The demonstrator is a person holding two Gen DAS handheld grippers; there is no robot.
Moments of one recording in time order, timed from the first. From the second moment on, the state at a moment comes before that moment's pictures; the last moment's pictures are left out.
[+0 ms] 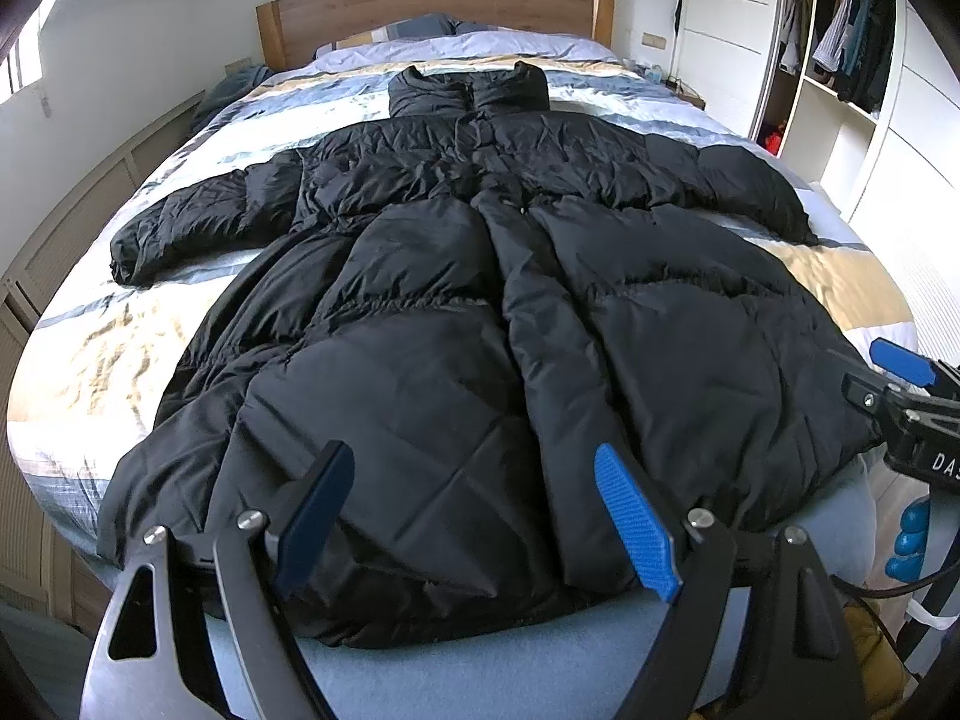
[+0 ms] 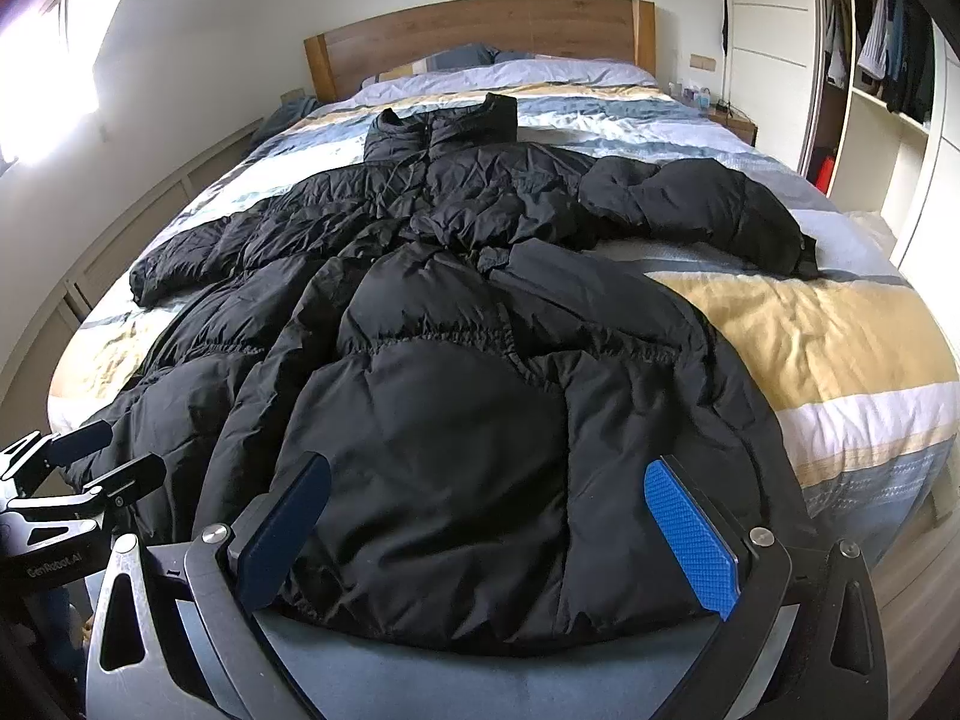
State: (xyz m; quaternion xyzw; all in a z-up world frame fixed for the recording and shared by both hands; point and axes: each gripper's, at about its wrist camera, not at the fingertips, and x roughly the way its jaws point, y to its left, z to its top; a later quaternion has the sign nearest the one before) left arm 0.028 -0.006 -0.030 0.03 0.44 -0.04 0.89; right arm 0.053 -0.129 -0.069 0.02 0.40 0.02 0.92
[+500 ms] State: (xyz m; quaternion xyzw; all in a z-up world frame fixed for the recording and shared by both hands) left arm 0.044 -0.003 -0.007 0.04 0.43 -0.04 0.90; right arm 0.064 -0.135 -0.045 0.03 0.39 0.01 0.92
